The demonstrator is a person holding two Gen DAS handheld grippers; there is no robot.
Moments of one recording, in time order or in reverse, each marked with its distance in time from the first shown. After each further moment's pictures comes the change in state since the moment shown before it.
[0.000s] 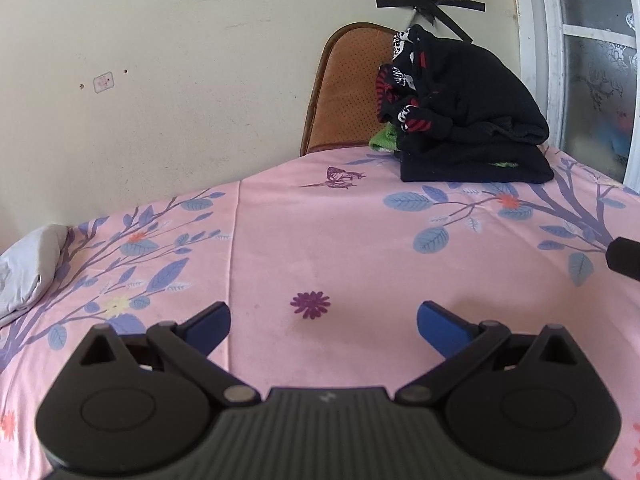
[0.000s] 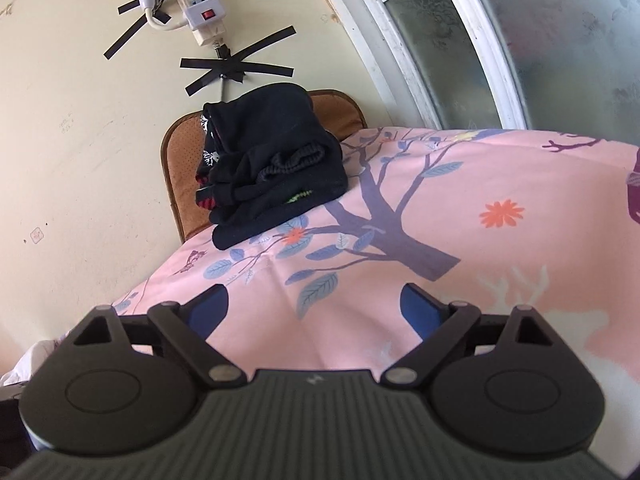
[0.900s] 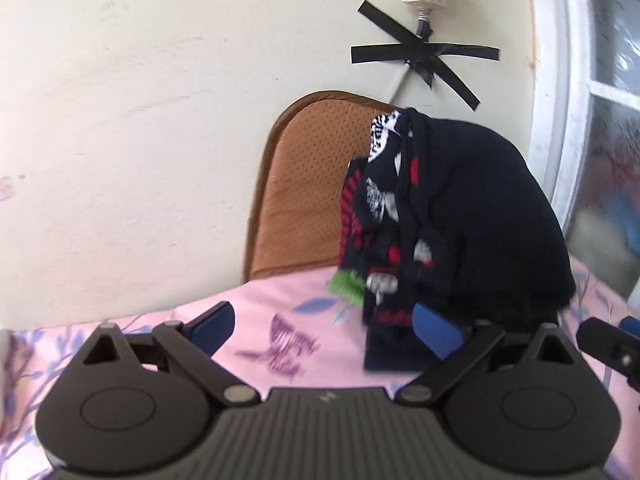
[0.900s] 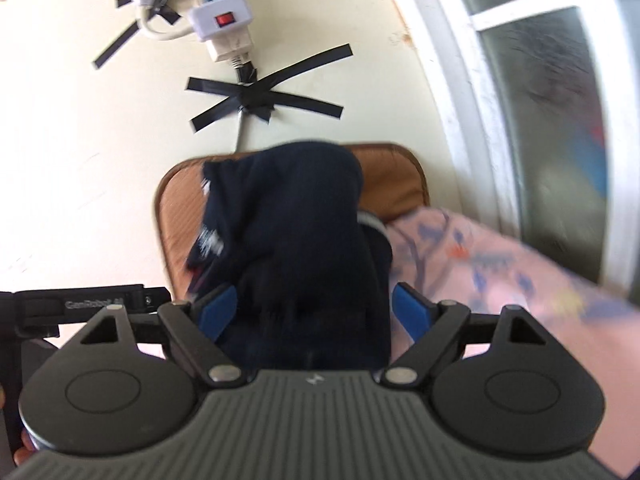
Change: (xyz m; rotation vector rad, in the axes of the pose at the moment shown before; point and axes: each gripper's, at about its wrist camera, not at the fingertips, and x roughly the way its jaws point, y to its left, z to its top) left arm 0.080 -0.040 0.146 0.008 -0.039 -0.056; right arm 0.088 0.010 0.119 -0.148 0.015 0.114
